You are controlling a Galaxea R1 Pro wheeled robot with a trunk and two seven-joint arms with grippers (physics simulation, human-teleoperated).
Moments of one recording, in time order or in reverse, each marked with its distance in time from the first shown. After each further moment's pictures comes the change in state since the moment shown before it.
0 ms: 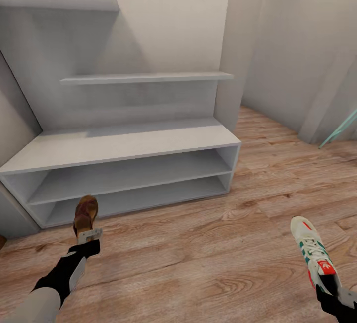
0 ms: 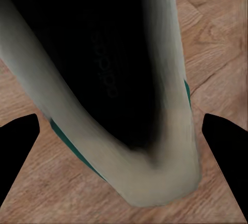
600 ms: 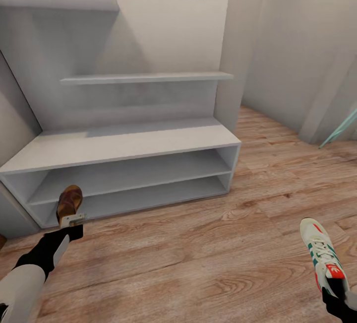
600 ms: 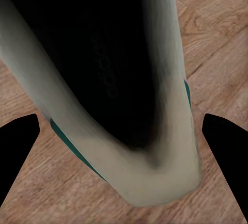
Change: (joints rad) left arm -0.114 0.119 -0.006 -0.012 0.000 0.191 -0.001; right arm 0.000 0.007 -0.092 -0.007 0.004 0.011 0.004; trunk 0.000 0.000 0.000
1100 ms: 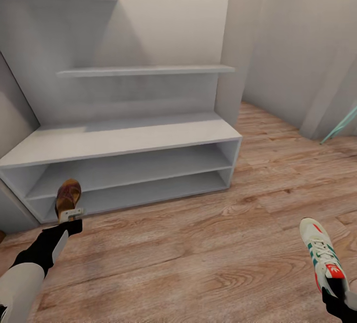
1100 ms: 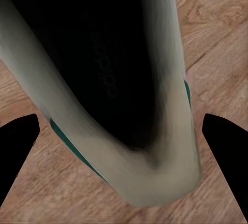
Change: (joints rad) left arm 0.001 0.002 0.000 -0.064 -0.001 0.011 -0.001; right arm 0.000 0.000 0.001 -0.001 0.001 0.001 0.000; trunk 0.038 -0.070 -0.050
